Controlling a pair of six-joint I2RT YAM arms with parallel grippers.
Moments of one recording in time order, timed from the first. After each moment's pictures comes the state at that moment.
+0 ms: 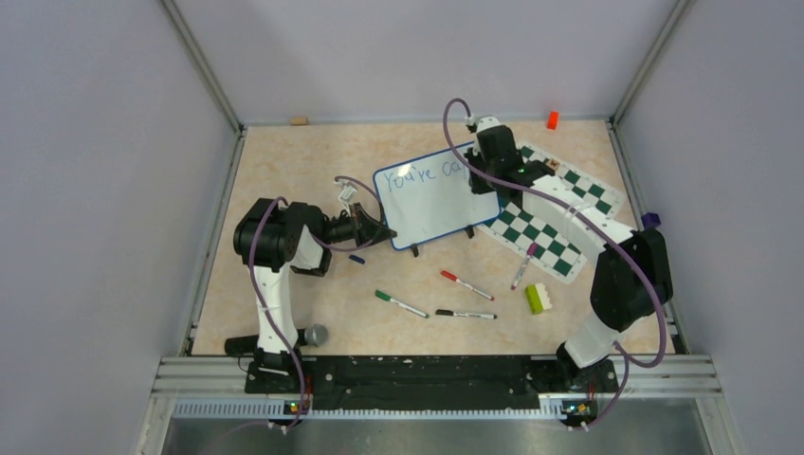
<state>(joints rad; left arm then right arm) -0.16 2.16 0.66 1.55 1.15 -0.74 0.48 1.64 1.35 -0.40 0.15 0.14</state>
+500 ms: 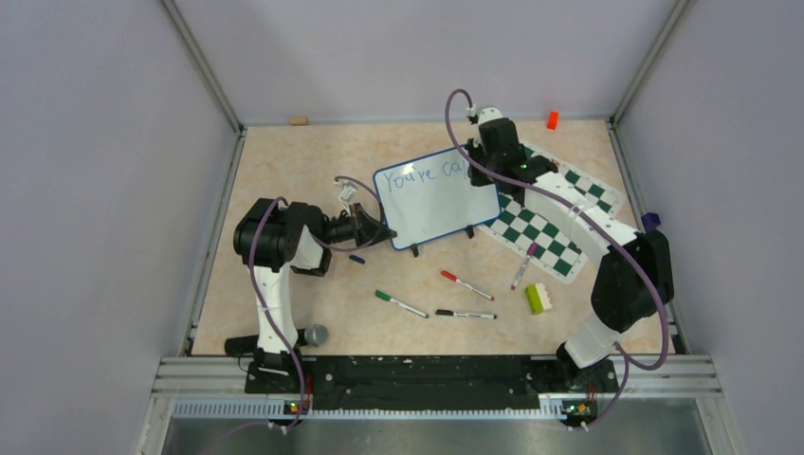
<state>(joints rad) -0.16 2.16 0.66 1.55 1.15 -0.74 0.48 1.64 1.39 -0.41 0.15 0.14</state>
